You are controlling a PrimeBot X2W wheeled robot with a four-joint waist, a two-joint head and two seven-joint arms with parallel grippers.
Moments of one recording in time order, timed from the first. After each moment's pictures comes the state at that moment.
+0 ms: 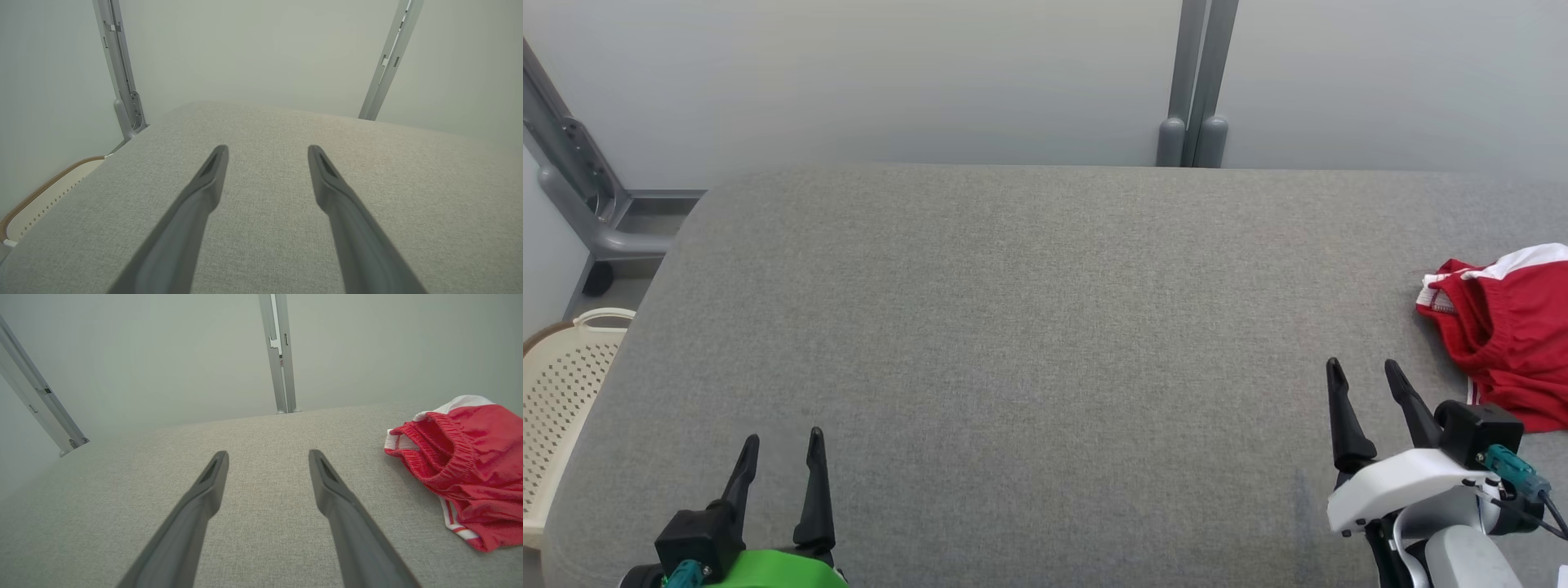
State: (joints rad) left arm 0.03 0.14 -0.11 0.23 -0.32 -0.03 -0.26; right arm -0.11 -0.05 -0.07 0.30 0.22 0.13 -0.18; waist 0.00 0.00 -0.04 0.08
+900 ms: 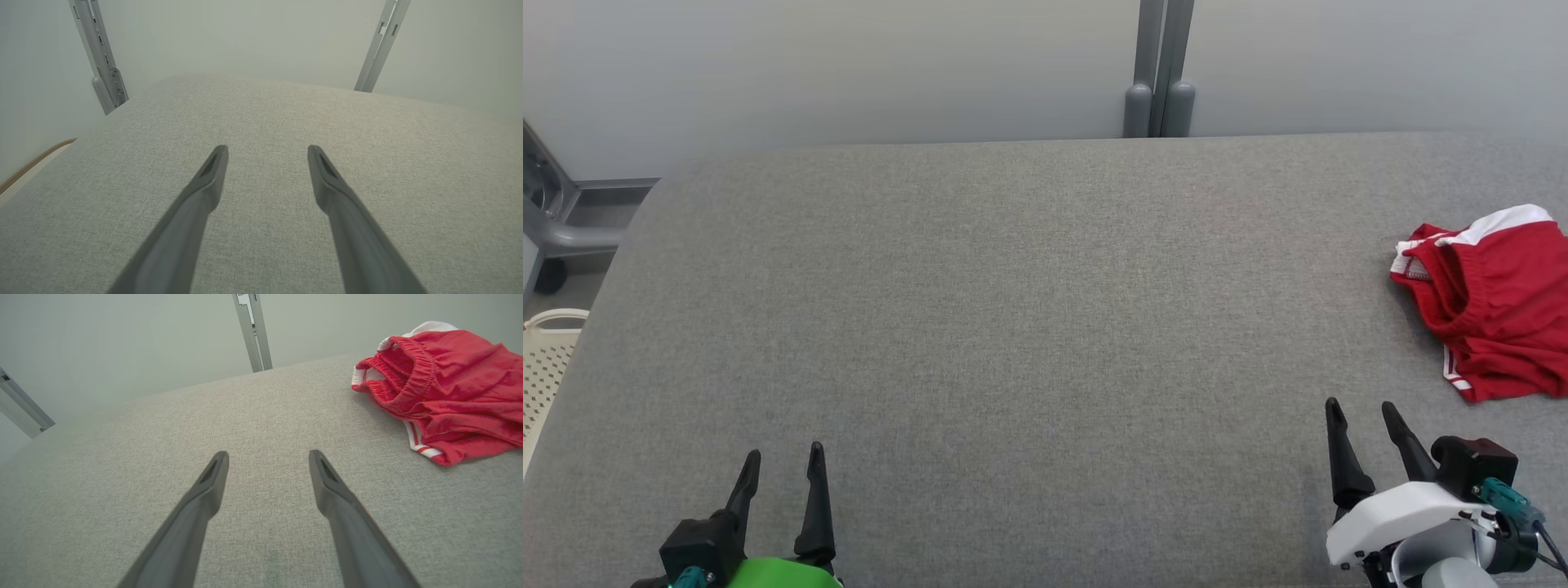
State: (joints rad) left arm 0.03 0.09 -0.04 0.30 -0.25 -0.07 -0.26; right arm -0.06 -0.05 -0.06 0.37 0.25 0.13 -0.21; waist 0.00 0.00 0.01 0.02
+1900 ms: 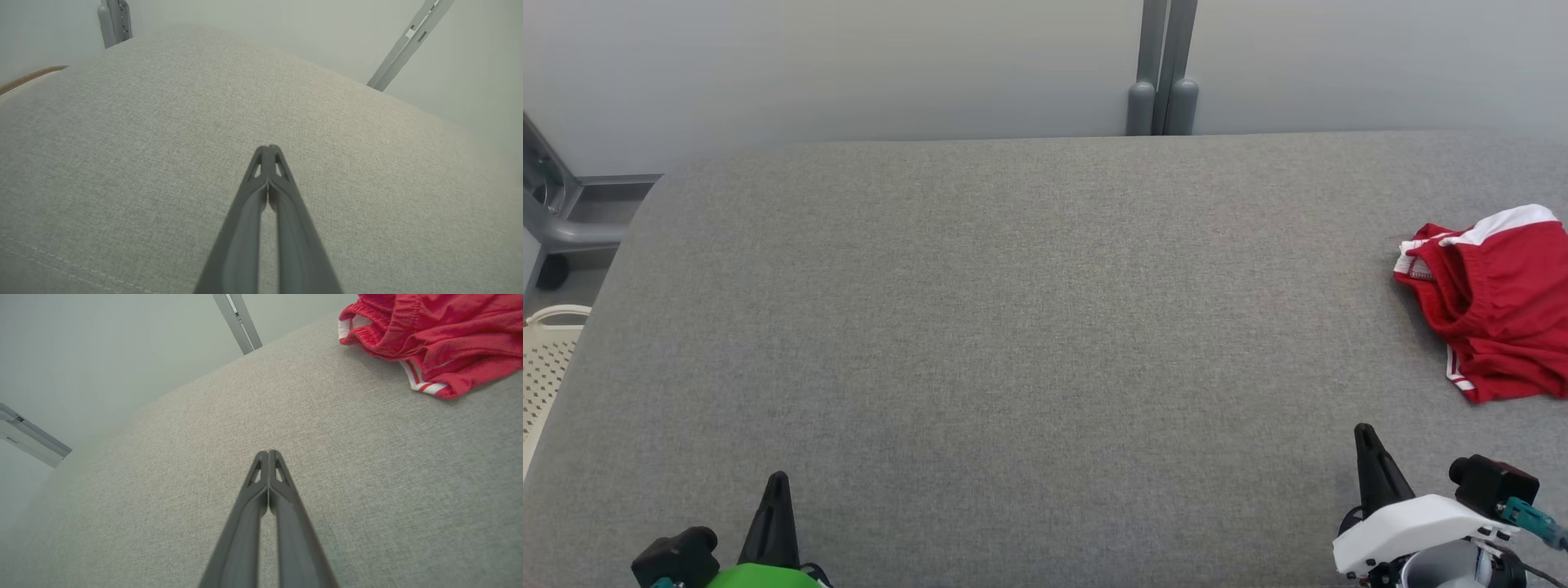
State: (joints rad) left arm 0.04 0.06 0.00 0.34 -0.44 -0.09 -0.19; right arm -0.04 -0.04 -0.06 0.38 0.45 0.13 -0.17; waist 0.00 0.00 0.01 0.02
